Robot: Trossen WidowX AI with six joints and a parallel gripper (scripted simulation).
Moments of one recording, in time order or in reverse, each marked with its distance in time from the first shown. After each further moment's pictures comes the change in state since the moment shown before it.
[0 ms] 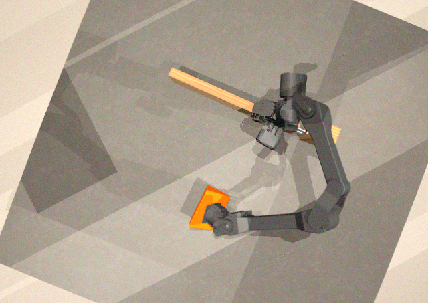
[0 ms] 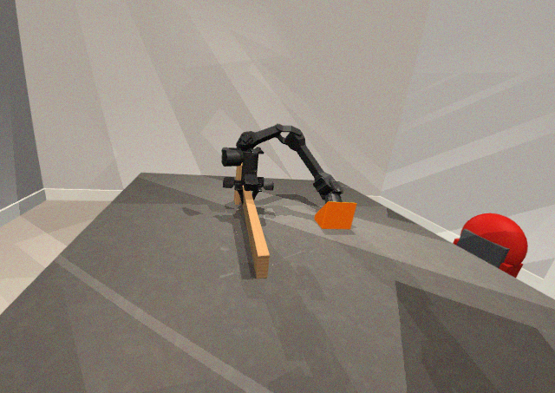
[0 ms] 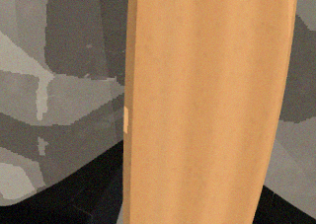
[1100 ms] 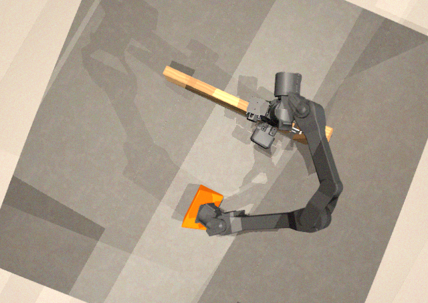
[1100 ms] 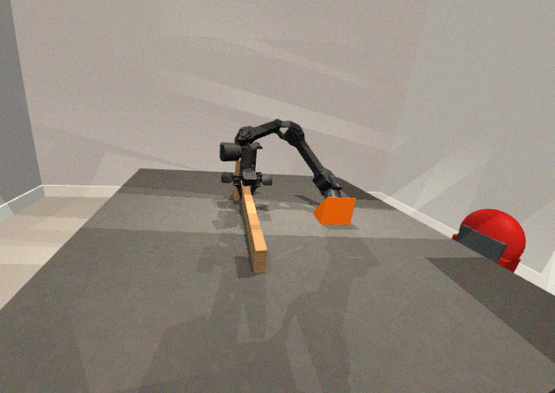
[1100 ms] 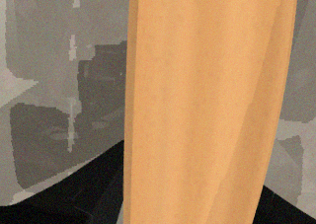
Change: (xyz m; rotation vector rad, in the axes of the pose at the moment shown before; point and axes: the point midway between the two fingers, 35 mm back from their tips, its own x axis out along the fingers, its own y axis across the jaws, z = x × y) arm -0.001 -0.003 -0.002 0.001 -0.001 -0.002
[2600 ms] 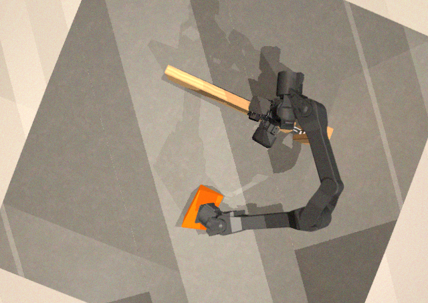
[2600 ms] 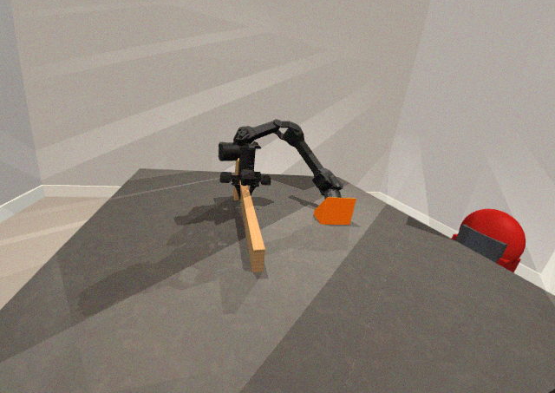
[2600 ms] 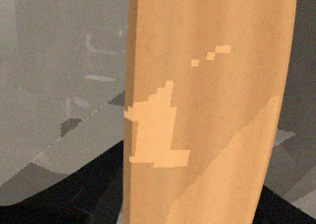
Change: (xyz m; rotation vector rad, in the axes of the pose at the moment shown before) arm 0.000 -0.005 -0.003 0.001 0.000 0.001
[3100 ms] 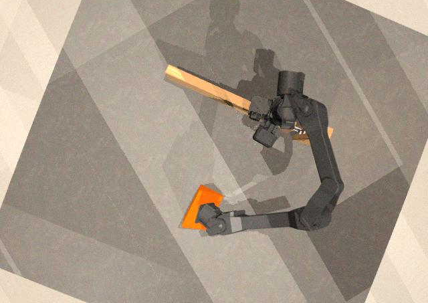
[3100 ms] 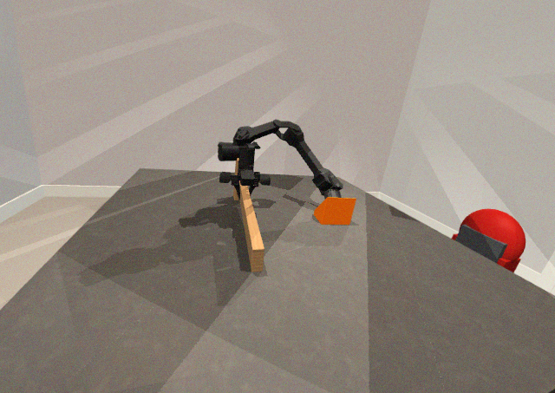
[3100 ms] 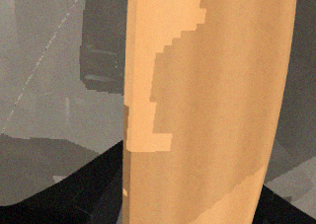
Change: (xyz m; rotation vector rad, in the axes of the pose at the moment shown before) arm 0.001 -0.002 -0.001 0.001 0.000 0.001
